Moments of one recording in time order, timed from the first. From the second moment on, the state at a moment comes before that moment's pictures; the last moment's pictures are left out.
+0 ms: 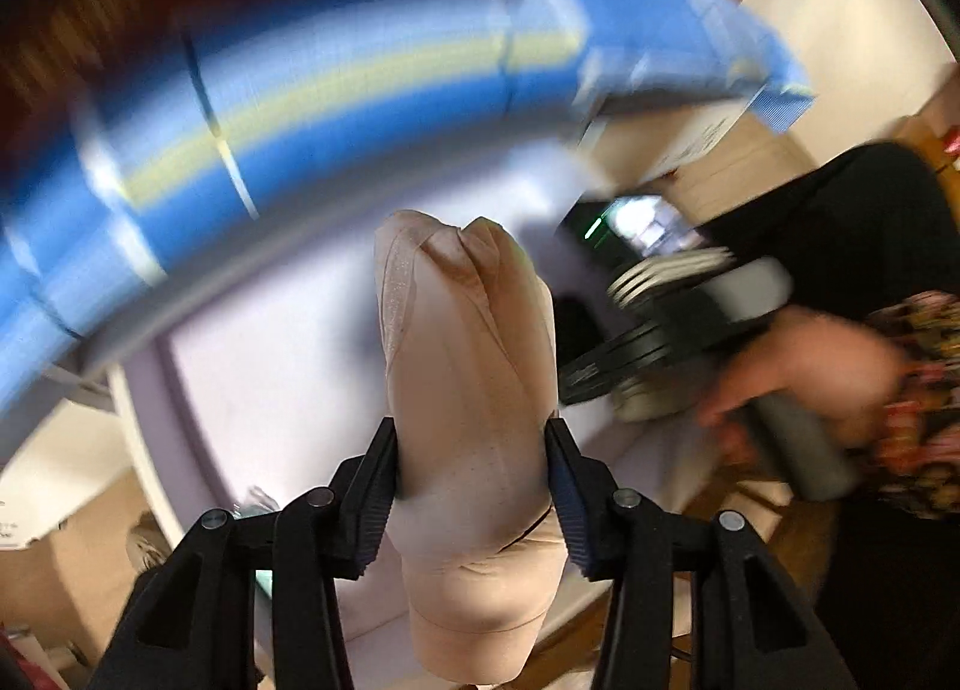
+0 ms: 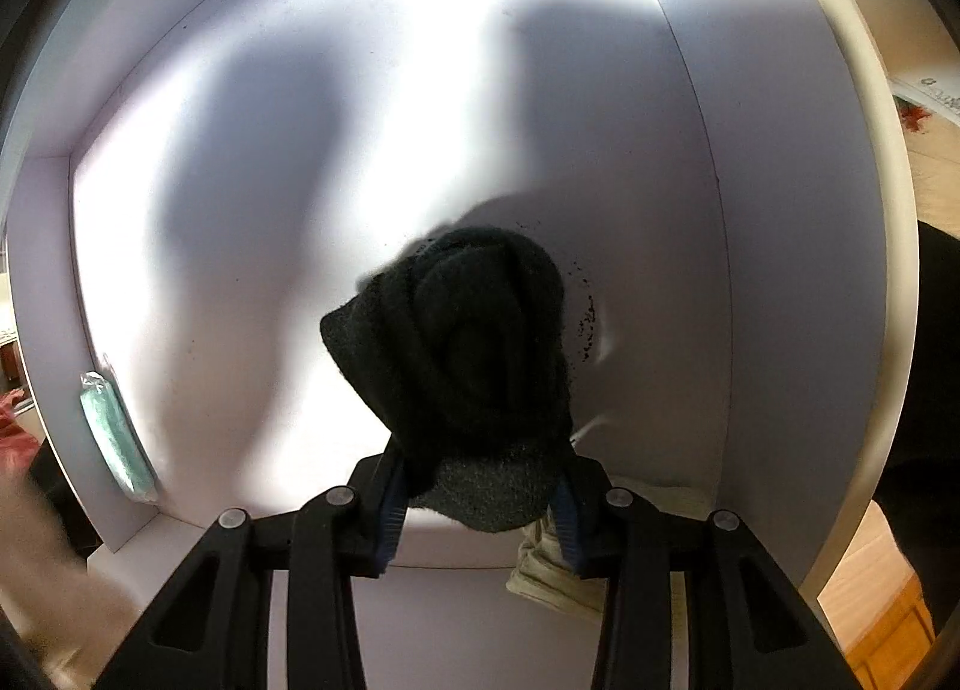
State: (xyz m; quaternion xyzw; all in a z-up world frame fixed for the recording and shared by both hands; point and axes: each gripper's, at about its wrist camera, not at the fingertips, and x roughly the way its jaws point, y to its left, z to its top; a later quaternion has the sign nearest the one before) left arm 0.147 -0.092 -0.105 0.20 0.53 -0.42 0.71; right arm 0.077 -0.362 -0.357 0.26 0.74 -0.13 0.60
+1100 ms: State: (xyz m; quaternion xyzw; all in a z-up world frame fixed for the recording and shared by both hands) left arm 0.201 -0.020 -0.001 0.07 0.39 -0.21 0.90; right arm 0.076 -0.370 -0.381 0.25 0.75 -0.13 0.60
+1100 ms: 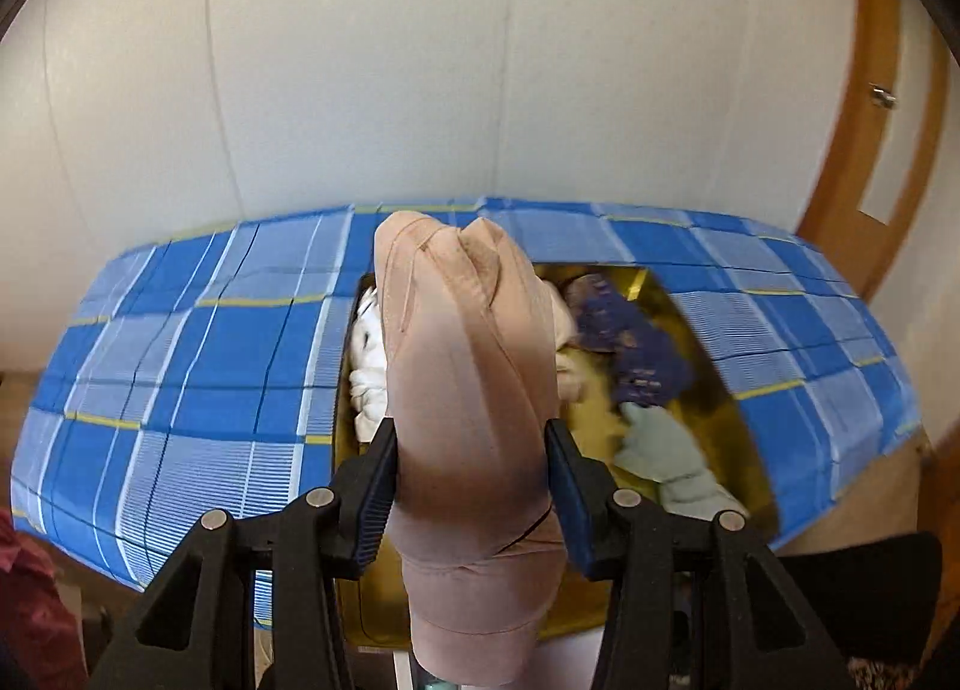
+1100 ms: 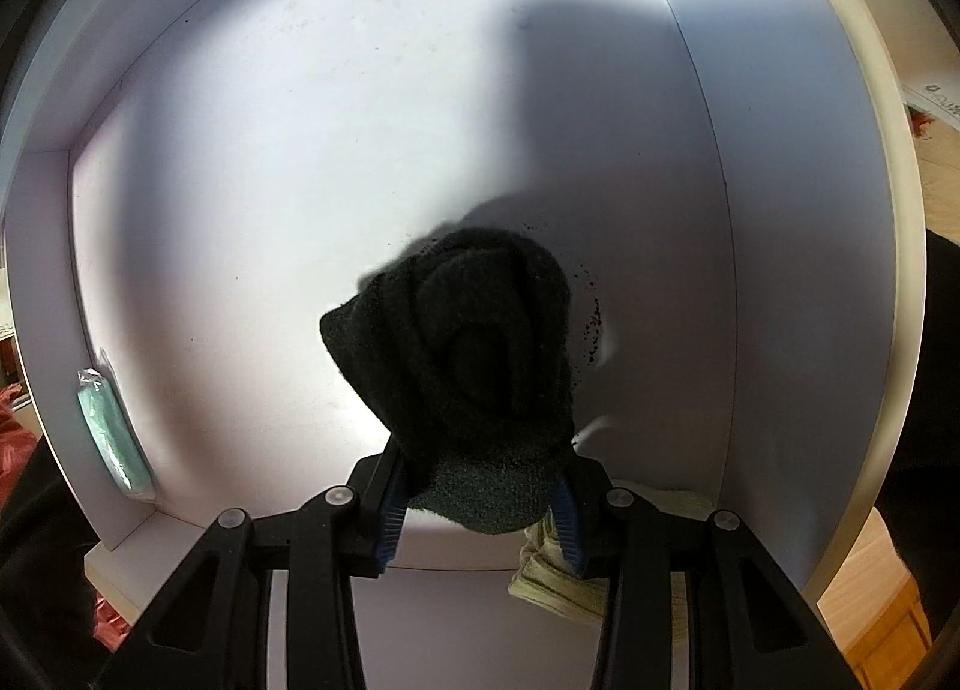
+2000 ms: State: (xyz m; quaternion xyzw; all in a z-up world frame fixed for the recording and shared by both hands) left arm 0.195 -0.040 -0.058 0.15 0.42 -0.15 0.88; right arm 0.084 -0.366 -0.370 0.25 0.75 -0.13 0.60
